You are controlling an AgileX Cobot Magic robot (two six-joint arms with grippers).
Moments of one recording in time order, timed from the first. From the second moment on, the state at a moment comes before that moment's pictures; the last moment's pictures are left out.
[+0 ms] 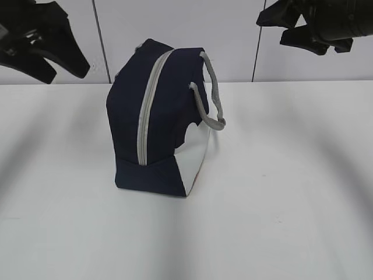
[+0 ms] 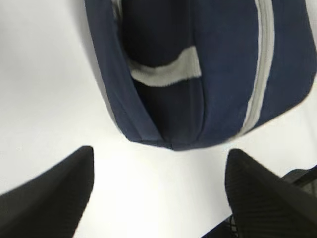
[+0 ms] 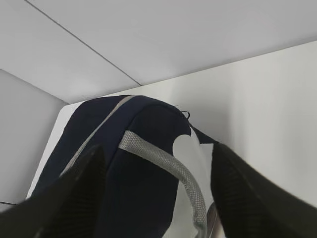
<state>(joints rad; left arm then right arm) -0.15 1.66 -1.56 -0.44 1.23 0.29 0.03 1.62 -1.23 -1.87 -0.48 2.30</state>
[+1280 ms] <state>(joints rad) -0.15 0.45 -0.59 -0.32 1.05 0.27 0.03 1.02 -0.80 -1.86 -0.49 2.24</state>
